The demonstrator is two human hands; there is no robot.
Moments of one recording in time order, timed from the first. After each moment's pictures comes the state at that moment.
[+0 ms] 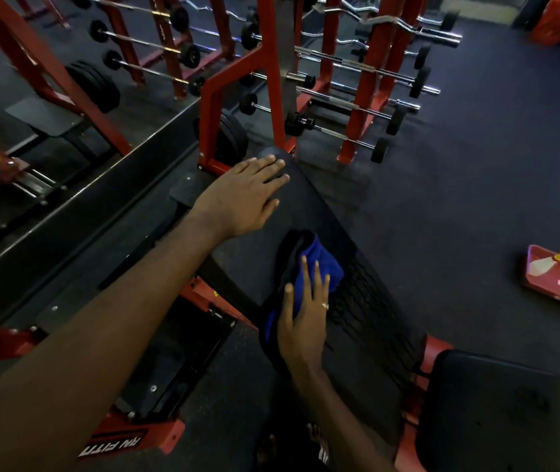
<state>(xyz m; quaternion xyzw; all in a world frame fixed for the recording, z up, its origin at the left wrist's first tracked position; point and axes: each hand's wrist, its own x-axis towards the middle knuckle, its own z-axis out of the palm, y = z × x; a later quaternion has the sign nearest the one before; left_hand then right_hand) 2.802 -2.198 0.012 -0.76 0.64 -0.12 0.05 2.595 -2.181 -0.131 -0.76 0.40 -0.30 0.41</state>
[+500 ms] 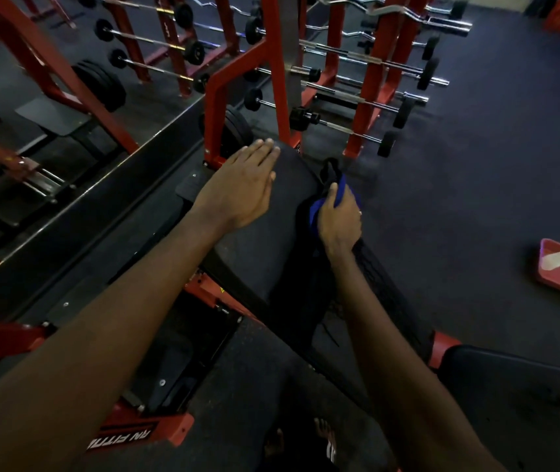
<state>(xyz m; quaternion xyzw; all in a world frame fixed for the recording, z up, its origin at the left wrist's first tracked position) 2.802 -2.199 0.016 -0.81 0.58 -0.08 -0.05 2.682 -2.340 -0.102 -0.68 0.54 -0.27 0.42</state>
